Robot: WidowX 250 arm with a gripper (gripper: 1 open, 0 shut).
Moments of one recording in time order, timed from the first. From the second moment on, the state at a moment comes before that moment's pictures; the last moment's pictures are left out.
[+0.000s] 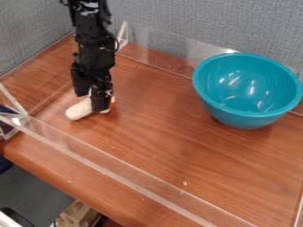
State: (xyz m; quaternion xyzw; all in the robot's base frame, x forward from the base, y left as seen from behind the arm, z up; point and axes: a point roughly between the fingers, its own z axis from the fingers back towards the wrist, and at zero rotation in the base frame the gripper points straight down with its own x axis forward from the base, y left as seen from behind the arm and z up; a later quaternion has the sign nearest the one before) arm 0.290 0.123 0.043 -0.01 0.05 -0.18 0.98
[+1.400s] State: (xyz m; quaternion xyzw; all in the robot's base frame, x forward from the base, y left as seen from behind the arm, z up) arm 0.283 0.124 0.072 0.00 0.04 -0.19 0.98
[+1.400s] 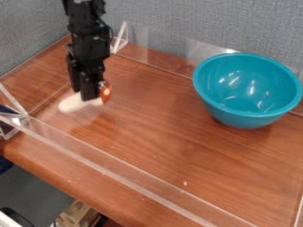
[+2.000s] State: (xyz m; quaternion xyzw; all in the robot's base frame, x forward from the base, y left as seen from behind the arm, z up) arm 0.277 0.113 0.118 0.01 0.00 -0.21 0.98
